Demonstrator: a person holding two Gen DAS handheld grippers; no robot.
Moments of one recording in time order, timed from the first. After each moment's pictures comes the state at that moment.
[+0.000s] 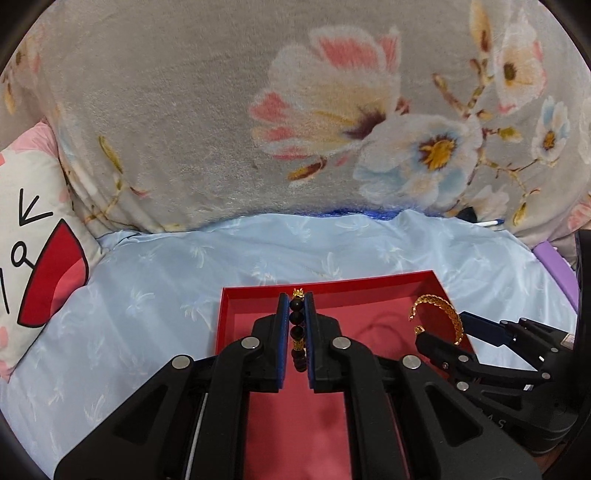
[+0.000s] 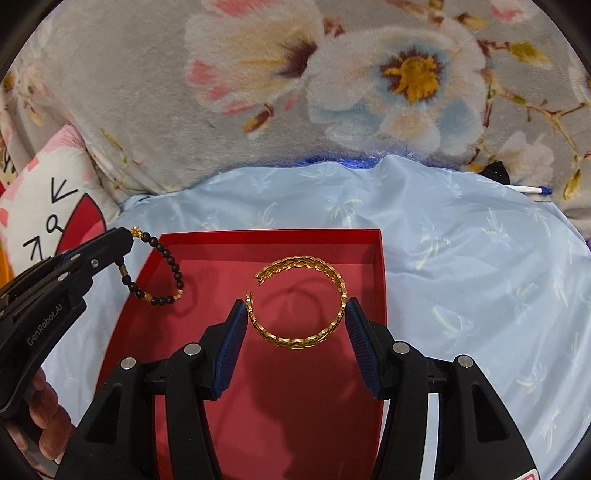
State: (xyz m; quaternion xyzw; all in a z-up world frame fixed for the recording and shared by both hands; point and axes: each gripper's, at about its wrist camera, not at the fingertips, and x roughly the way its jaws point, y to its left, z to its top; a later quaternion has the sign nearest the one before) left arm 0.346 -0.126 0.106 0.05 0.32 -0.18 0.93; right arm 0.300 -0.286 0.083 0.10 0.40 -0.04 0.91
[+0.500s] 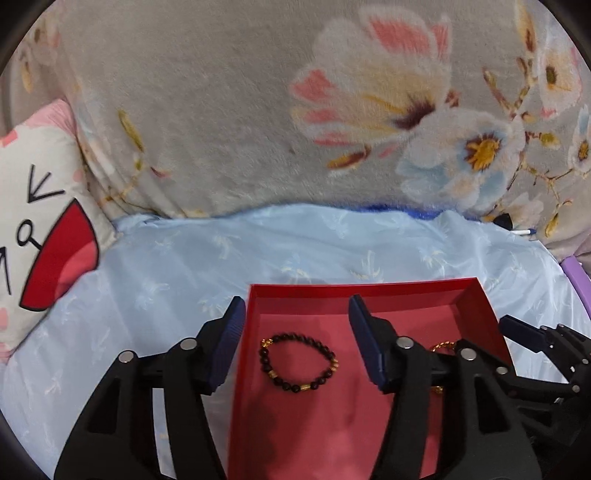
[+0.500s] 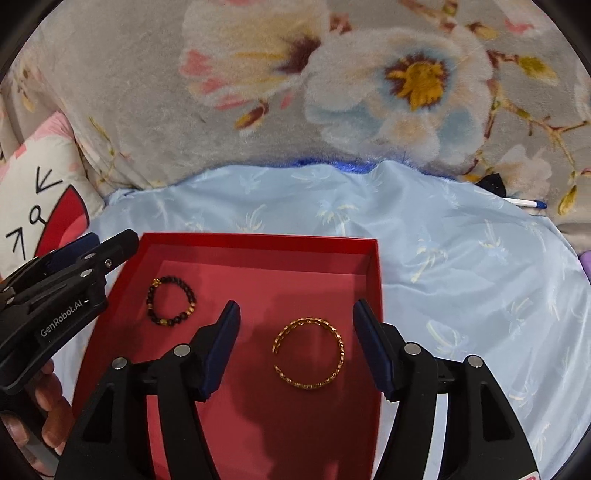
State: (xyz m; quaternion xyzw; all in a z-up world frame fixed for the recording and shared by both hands) left arm 0.361 -0.113 0.090 0.04 0.32 -0.13 0.94; right arm 0.302 -0.284 0.083 0.08 0.39 -0.06 0.92
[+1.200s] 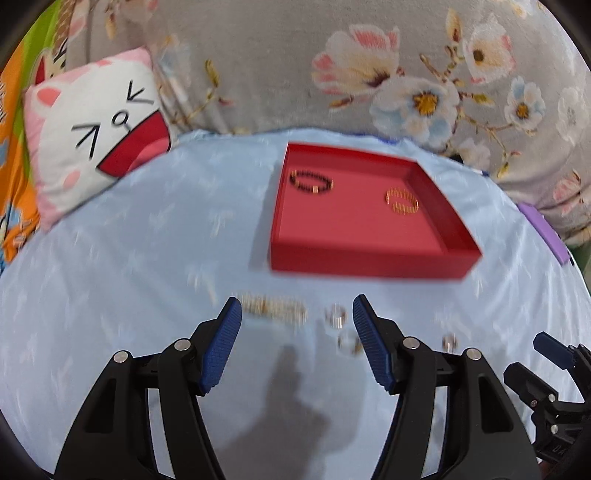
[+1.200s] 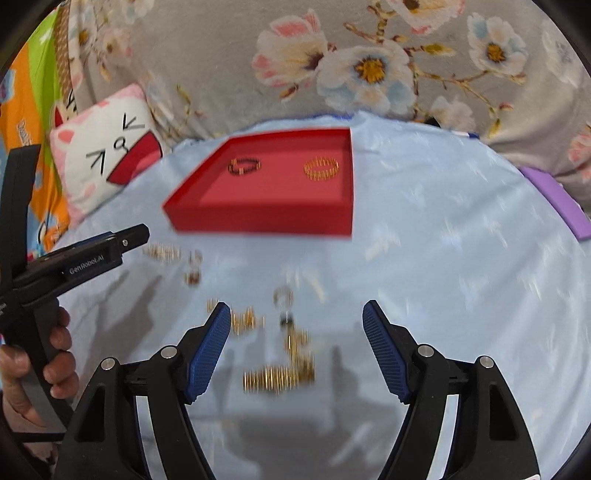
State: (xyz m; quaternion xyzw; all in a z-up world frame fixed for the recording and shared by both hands) left arm 0.120 -0.019 0.044 0.01 0.36 -0.13 0.92; right arm 0.013 -0.217 0.053 0.08 0.38 -0.05 0.92
